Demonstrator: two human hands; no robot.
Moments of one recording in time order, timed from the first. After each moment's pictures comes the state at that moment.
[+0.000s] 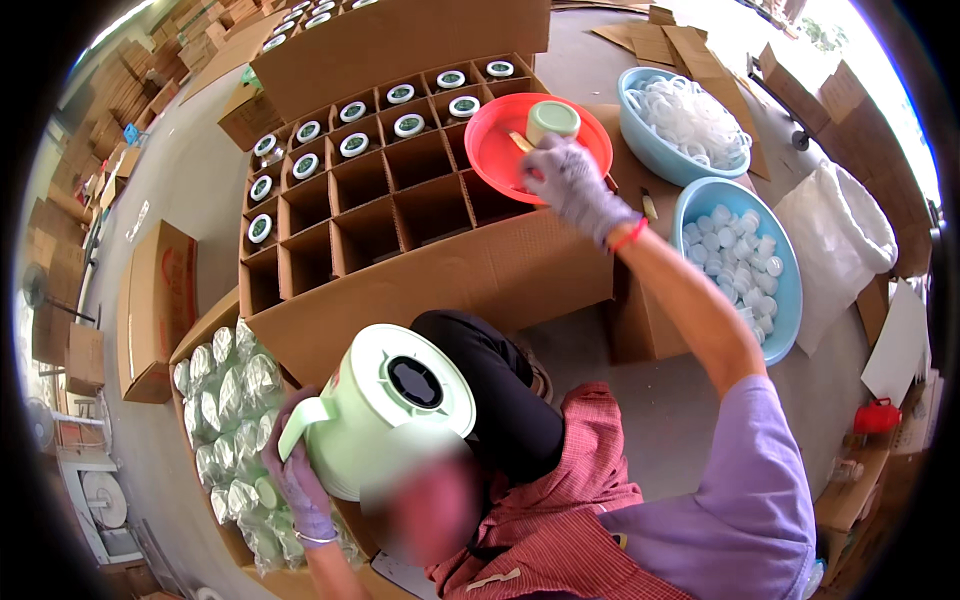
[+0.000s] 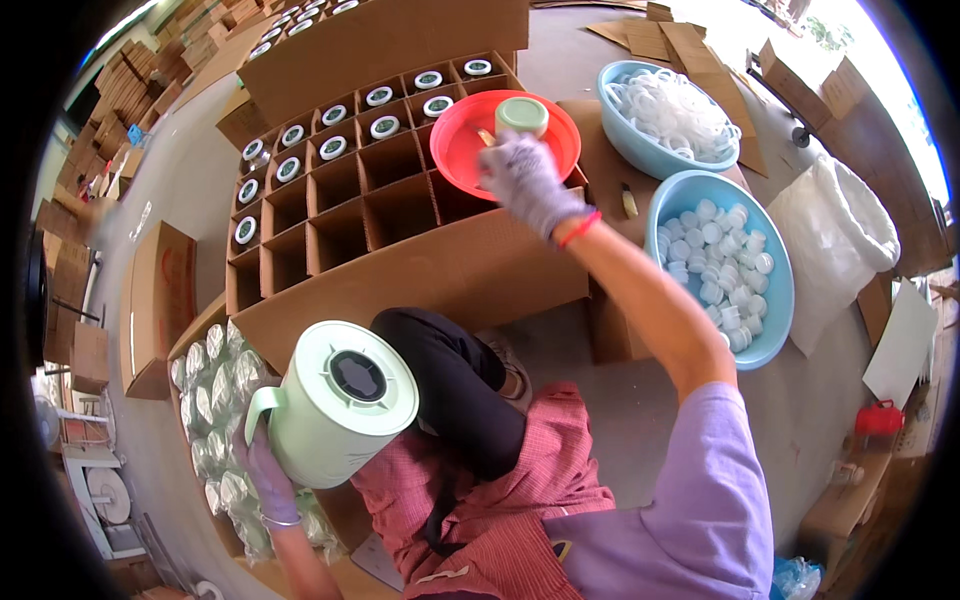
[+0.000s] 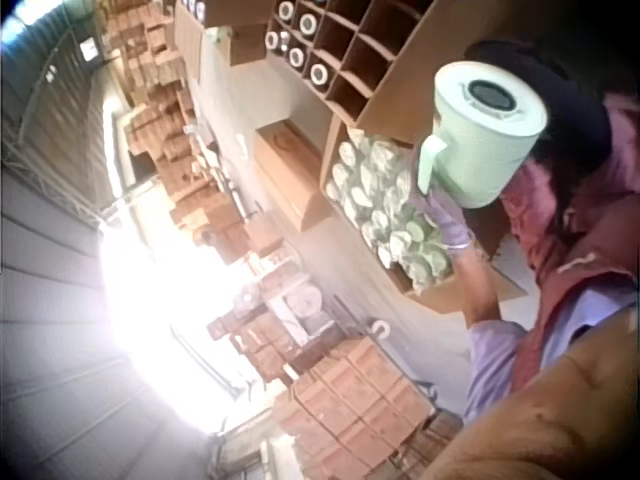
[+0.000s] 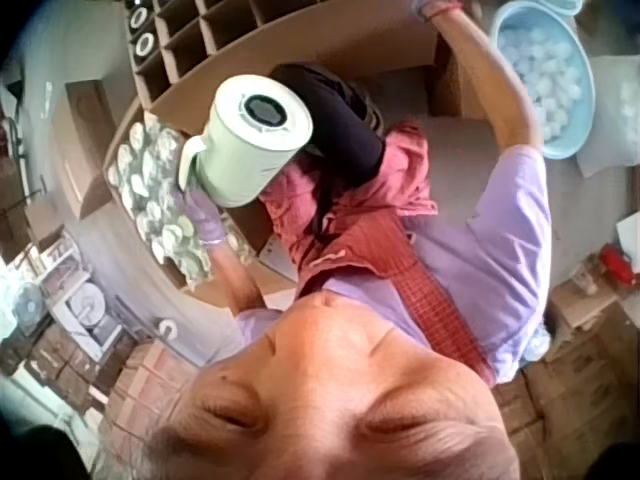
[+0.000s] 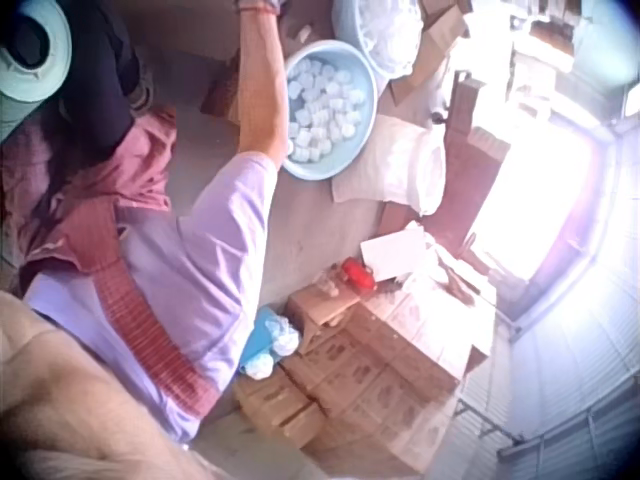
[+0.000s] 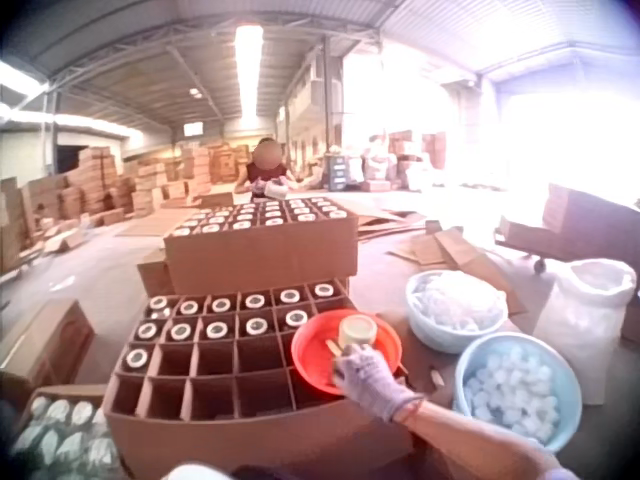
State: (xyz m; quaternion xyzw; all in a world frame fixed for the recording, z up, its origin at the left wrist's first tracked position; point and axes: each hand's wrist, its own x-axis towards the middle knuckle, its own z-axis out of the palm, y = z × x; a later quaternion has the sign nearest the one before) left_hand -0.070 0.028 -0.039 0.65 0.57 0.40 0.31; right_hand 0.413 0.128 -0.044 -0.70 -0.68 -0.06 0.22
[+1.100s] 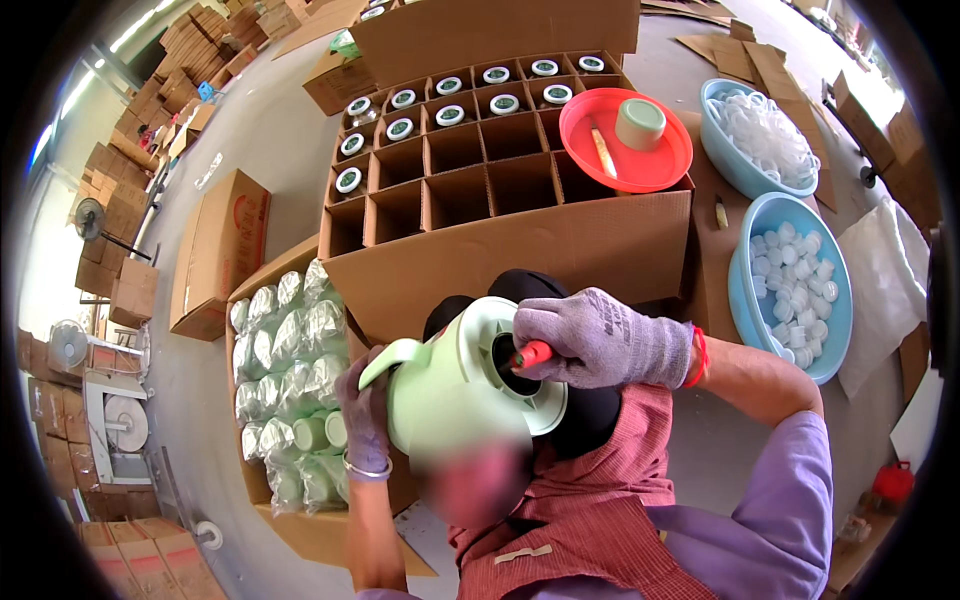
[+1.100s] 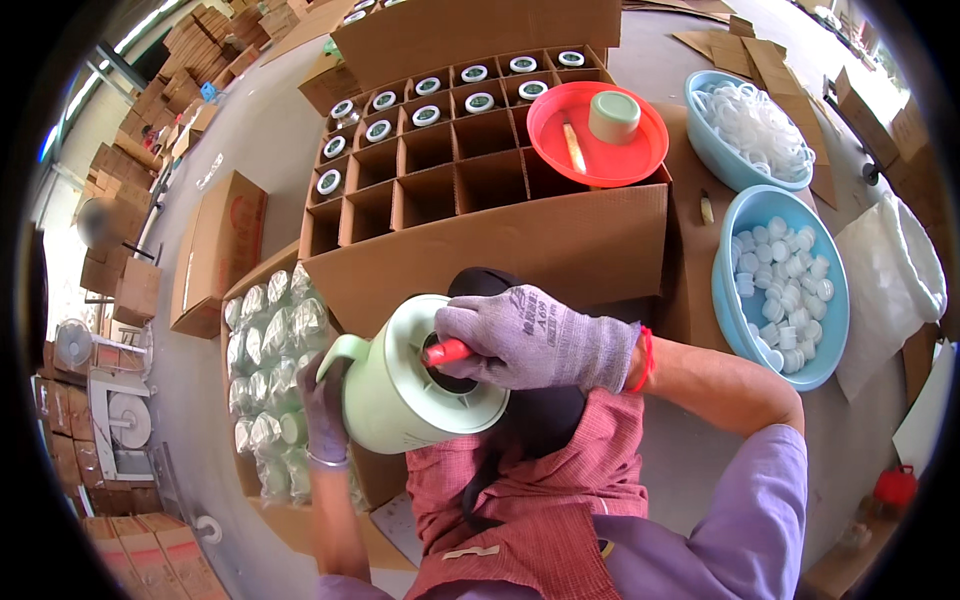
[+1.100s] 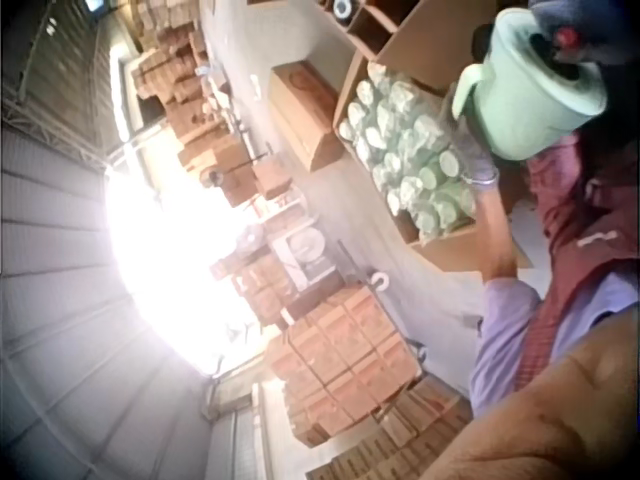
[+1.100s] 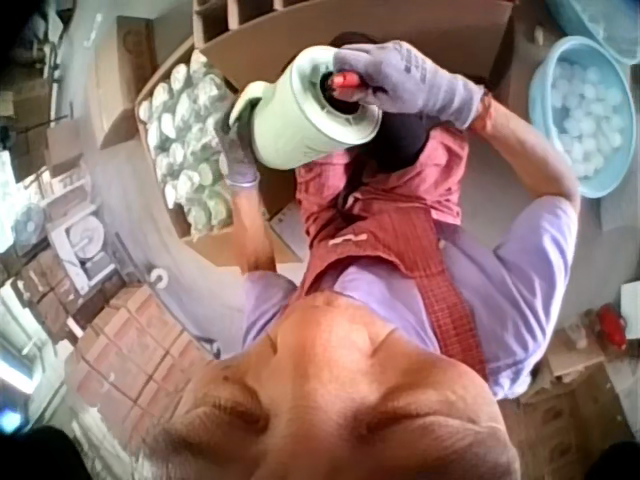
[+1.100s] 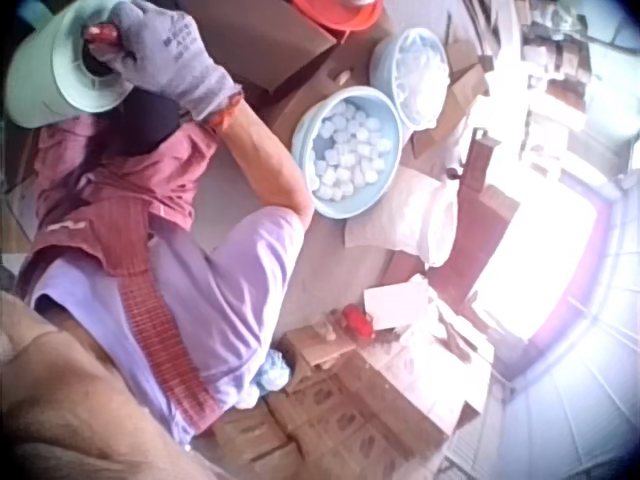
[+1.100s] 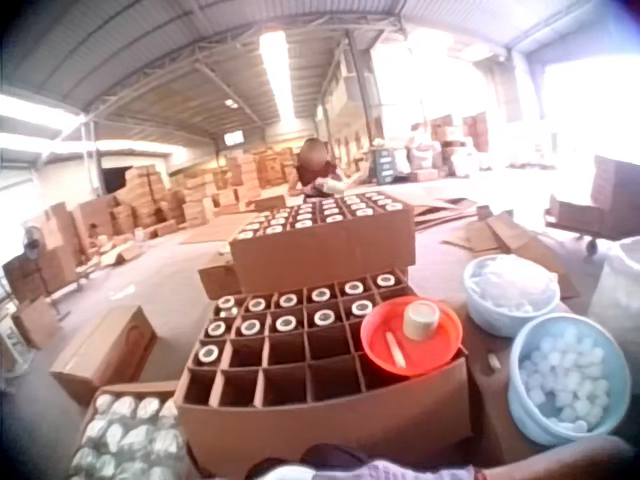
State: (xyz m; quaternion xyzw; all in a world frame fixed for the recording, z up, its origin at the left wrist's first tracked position) left_hand -0.071 0.021 -0.049 0.76 0.49 0.36 0.24; right_hand 0.260 -0.003 0.025 -0.37 -0.82 0.32 0.29
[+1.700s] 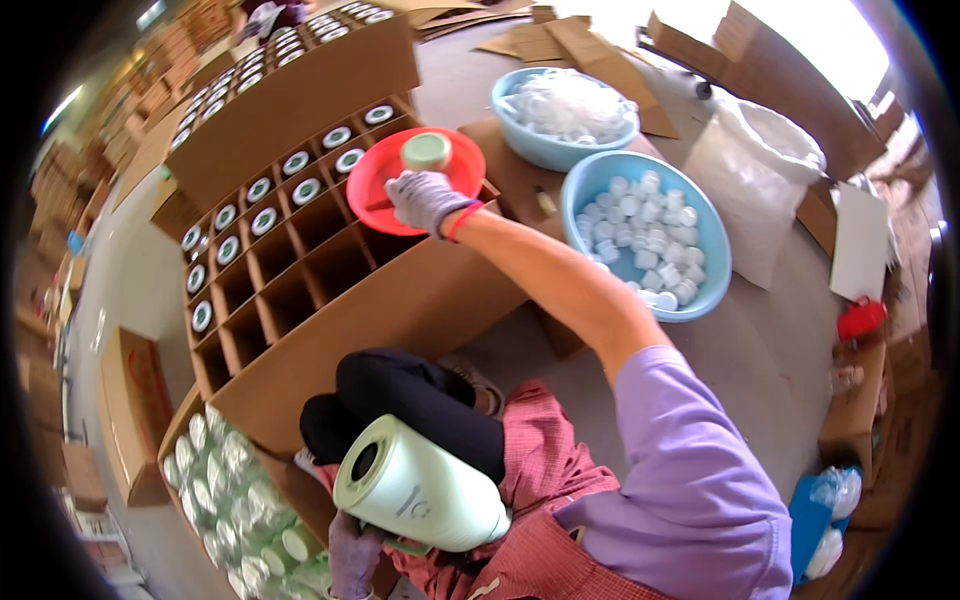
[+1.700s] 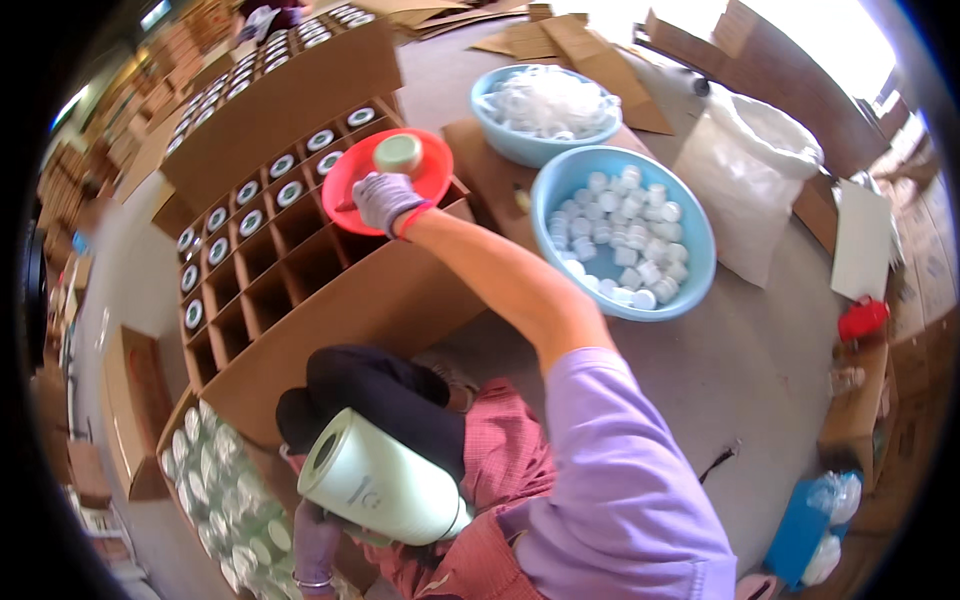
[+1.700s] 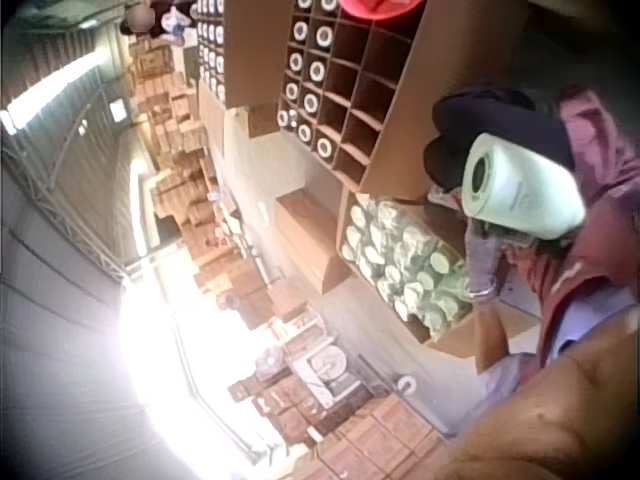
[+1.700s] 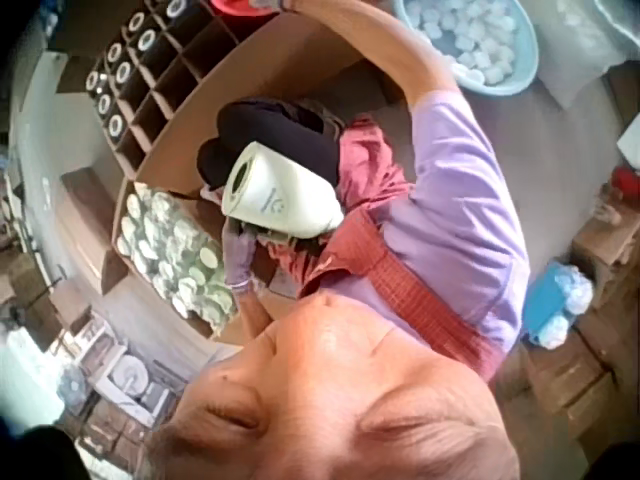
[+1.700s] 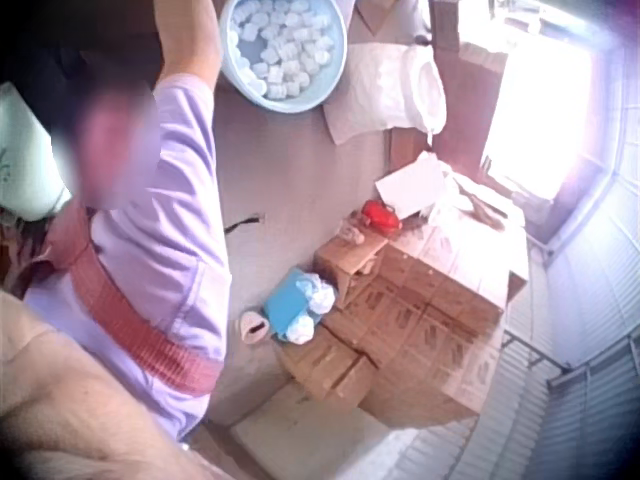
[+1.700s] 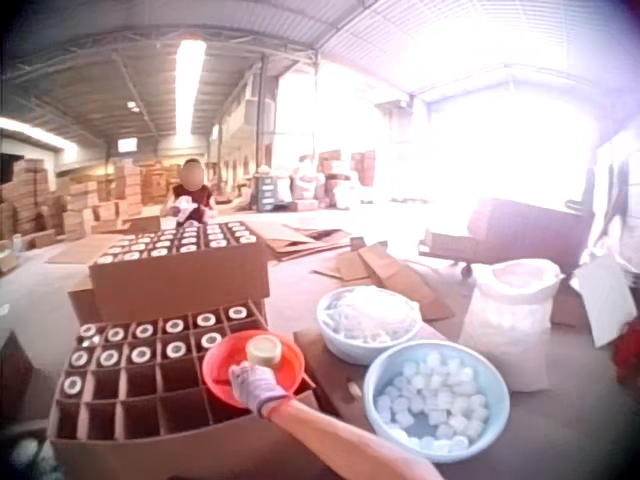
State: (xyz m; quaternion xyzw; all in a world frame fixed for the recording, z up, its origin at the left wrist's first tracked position) left_hand -0.037 -0.037 -0.046 0.64 0.52 0.11 0.55; right_hand 0.417 0.168 -0.056 -0.76 -0.64 -0.07 0.08
